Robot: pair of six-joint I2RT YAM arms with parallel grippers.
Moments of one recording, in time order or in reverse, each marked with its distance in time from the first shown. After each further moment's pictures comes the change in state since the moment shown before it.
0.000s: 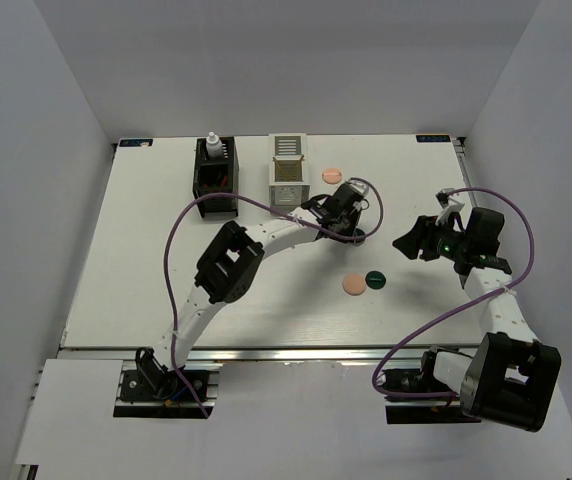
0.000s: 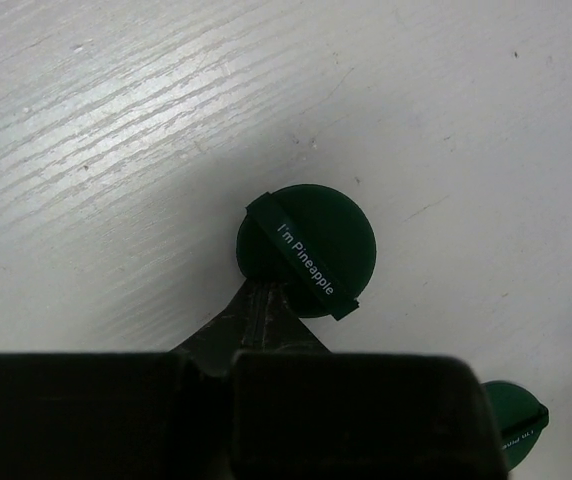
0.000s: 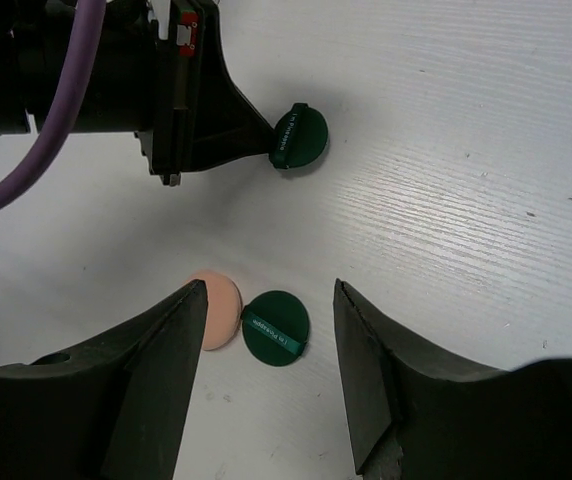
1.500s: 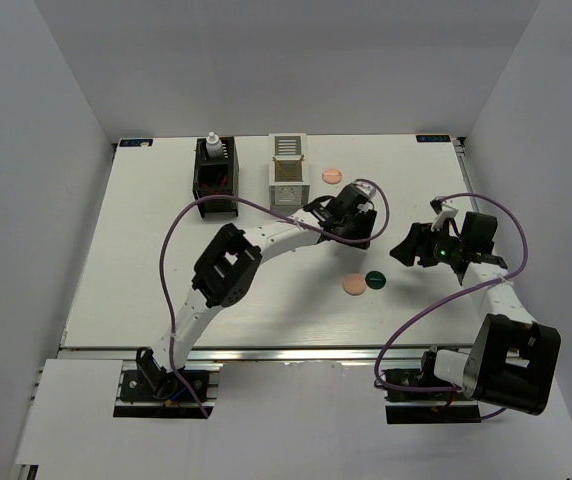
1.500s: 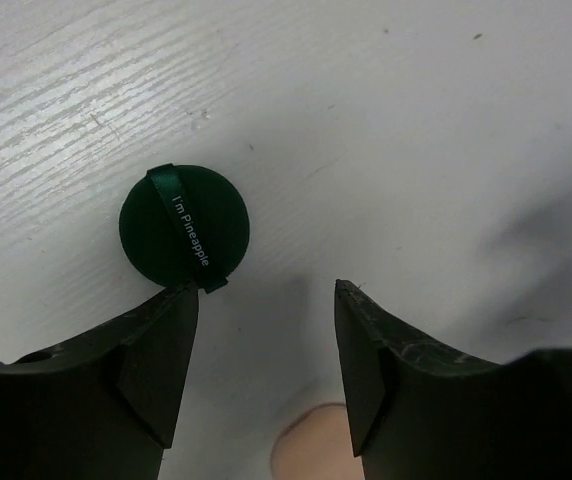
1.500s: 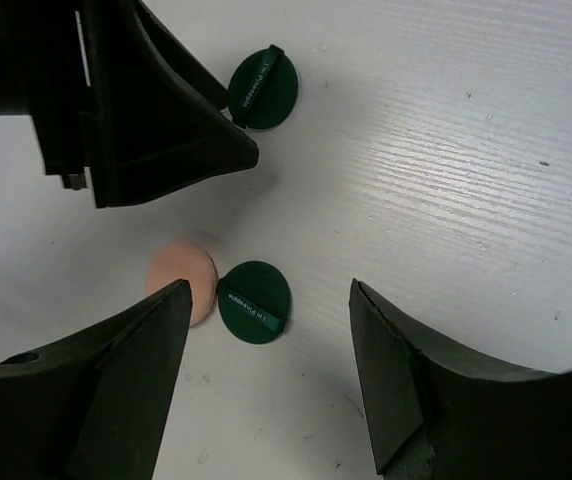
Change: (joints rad) left arm -0.023 -0.075 -0.045 0.025 0.100 -0.068; right arm -0.003 0.089 -0.011 -0.028 0.030 -0.060
